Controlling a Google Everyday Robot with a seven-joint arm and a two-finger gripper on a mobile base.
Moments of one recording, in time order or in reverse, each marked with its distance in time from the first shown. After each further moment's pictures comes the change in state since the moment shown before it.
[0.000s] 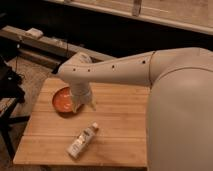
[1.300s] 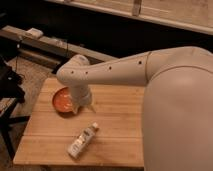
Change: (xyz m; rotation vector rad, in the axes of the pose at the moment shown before) arm 0.010 -0.002 0.014 0.040 0.011 0.171
